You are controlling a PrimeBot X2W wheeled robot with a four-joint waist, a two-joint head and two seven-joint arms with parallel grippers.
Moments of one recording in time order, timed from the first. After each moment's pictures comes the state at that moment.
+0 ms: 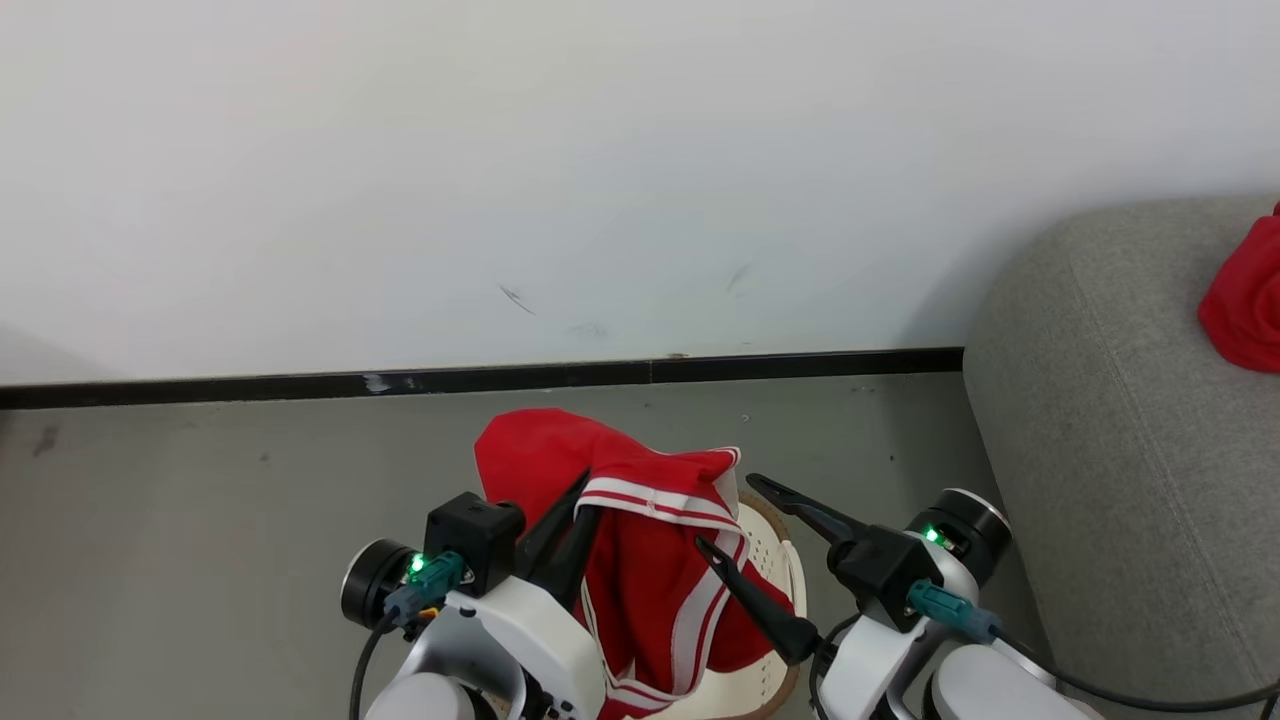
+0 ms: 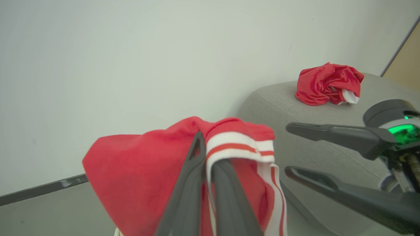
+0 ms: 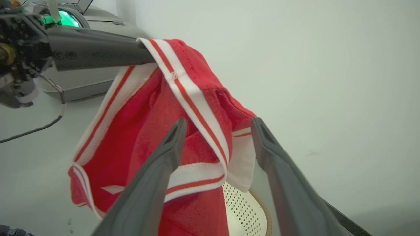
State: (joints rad) left arm -0.24 0.07 -0.50 0.05 -0.42 0.06 0.05; right arm -0.30 -0.17 0.61 0.20 0.07 0.13 -0.26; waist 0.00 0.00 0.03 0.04
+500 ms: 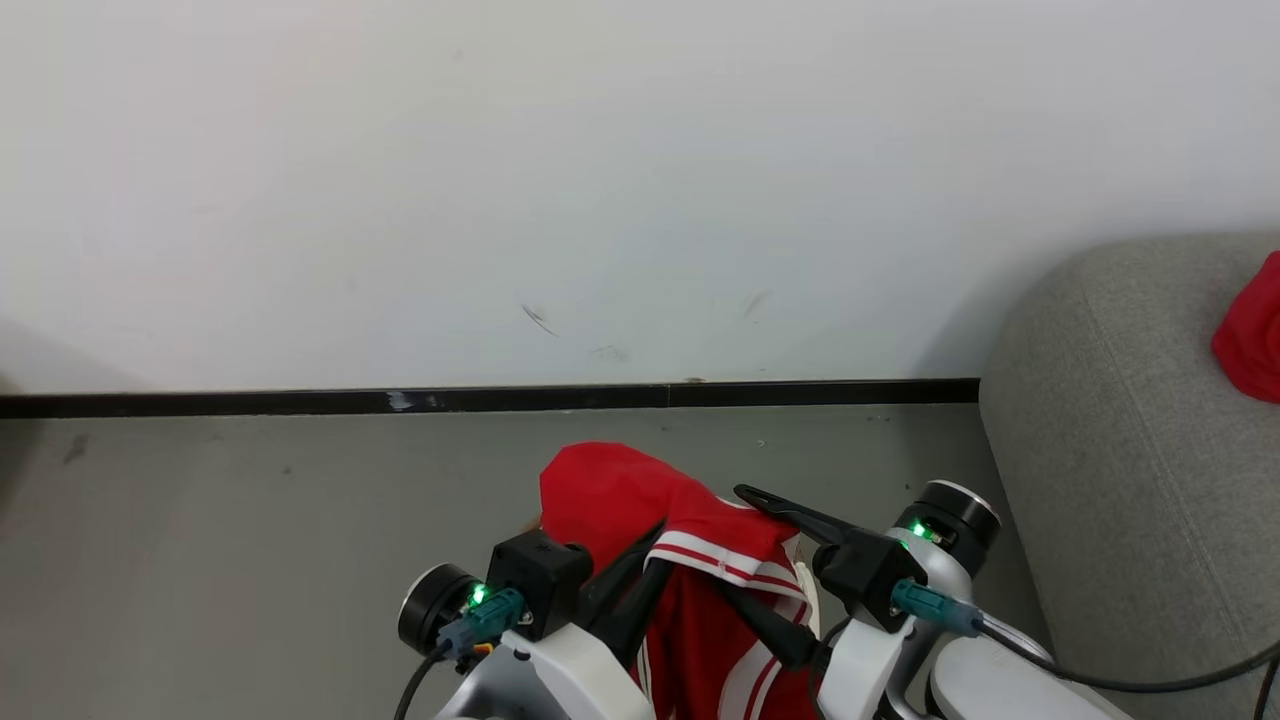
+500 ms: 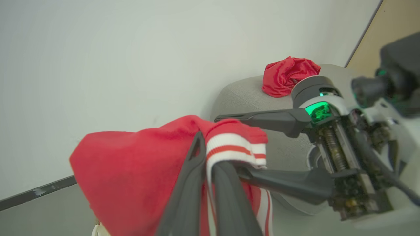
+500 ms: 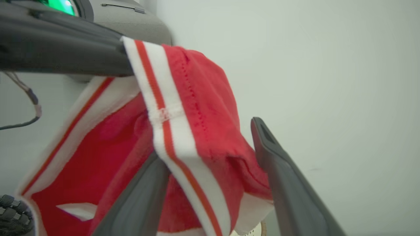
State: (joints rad) left arm -0.19 0.07 -0.58 -0.07 -0.43 0.05 0.14; right arm -0.37 -0.22 0.74 0.23 0.09 0.13 -0.26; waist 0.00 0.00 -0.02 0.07
